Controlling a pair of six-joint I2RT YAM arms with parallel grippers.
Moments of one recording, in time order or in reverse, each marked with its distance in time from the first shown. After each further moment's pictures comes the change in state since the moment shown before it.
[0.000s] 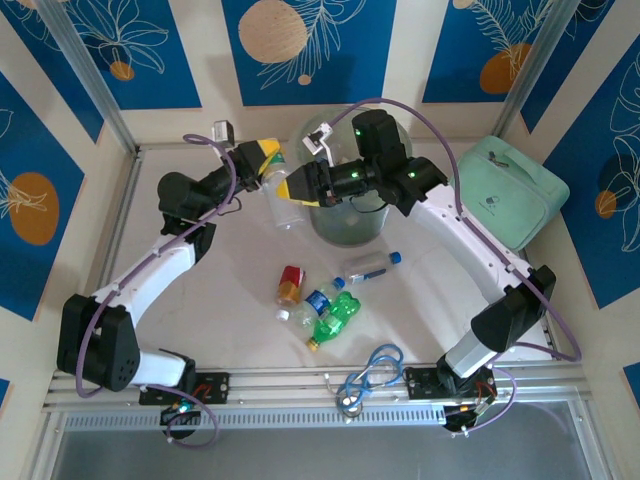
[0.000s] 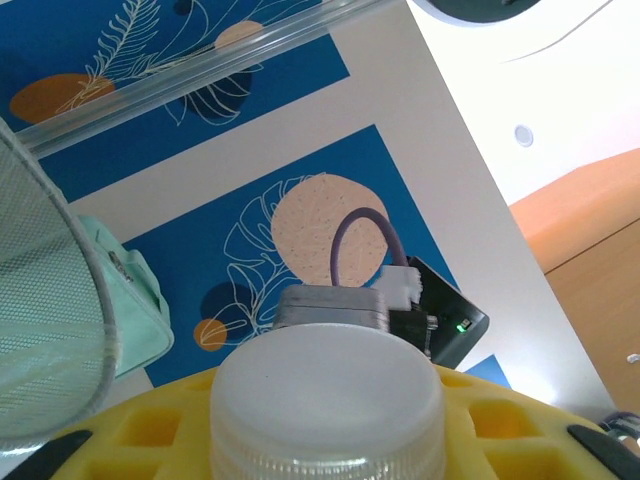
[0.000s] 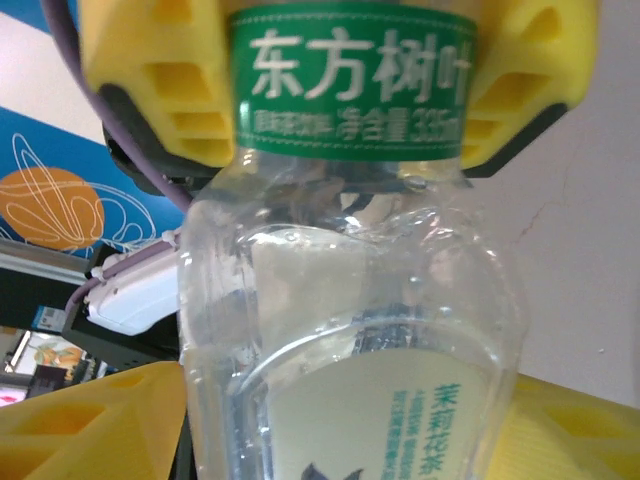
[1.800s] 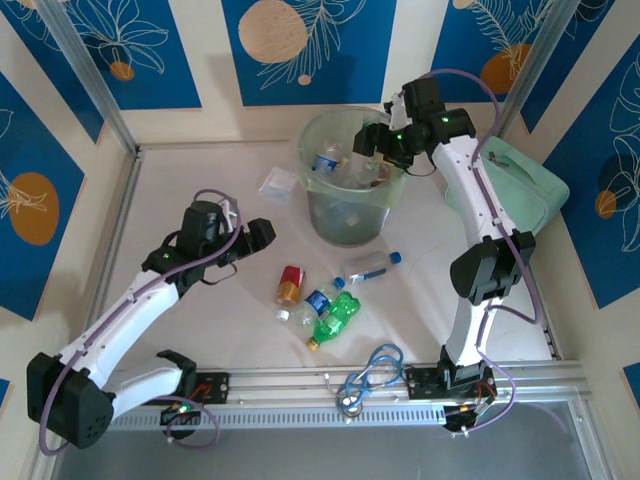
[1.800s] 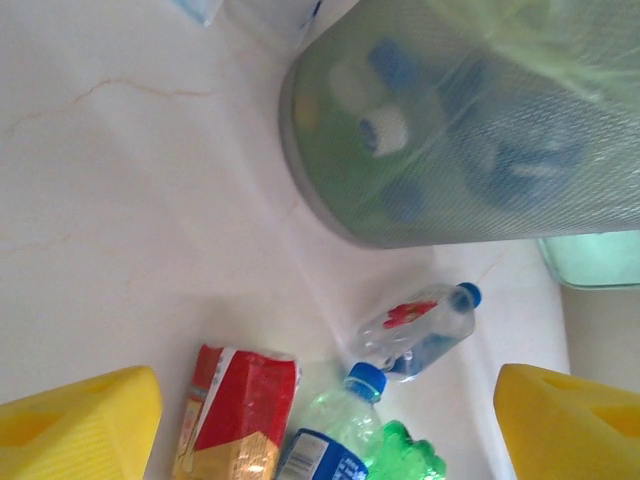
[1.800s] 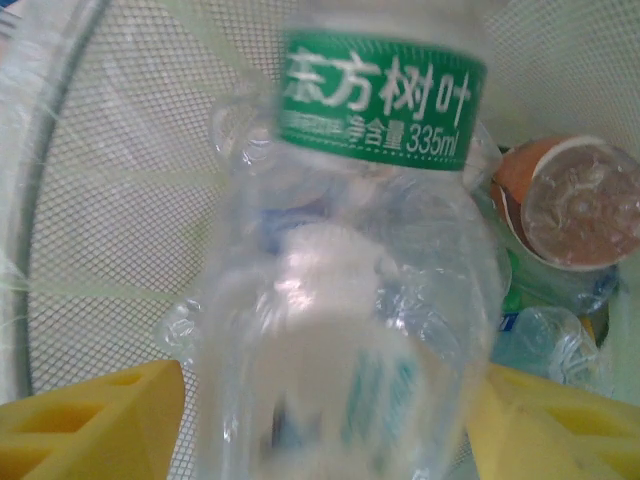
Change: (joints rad) left arm -0.121 -0.296 -0.118 -1.369 -0.534 0.788; right arm -0.371 0.306 0.394 -0.529 0.586 -0.248
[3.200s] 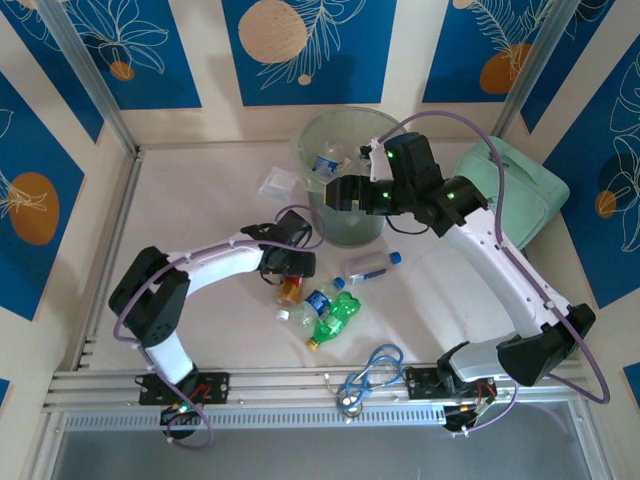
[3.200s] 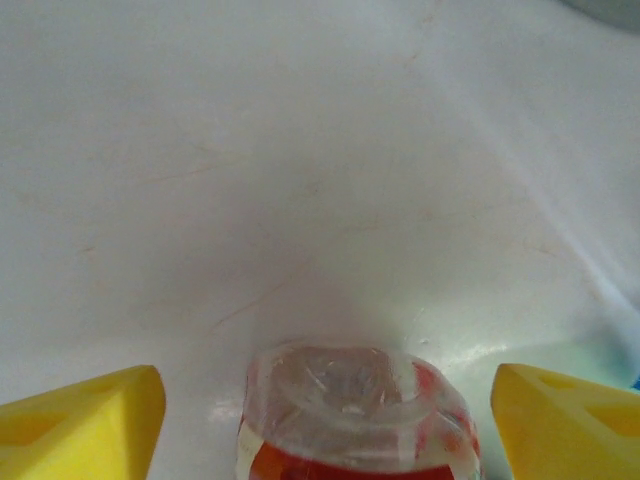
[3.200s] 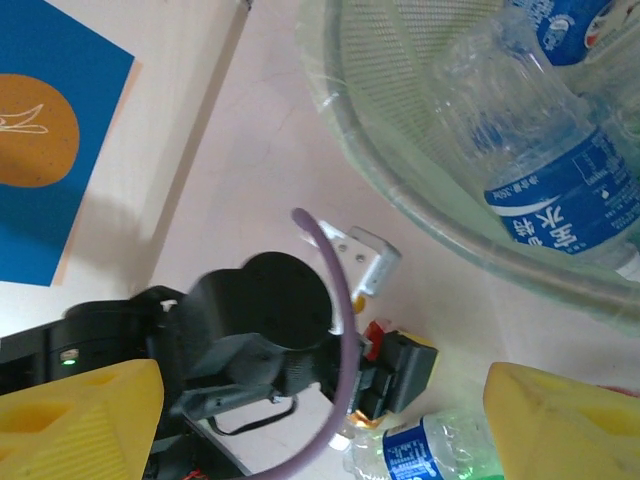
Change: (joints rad) left arm -0.298 0.643 0.253 -0.146 -0.302 0.163; right arm 0.311 -0.533 -0.558 0.272 0.061 0.125
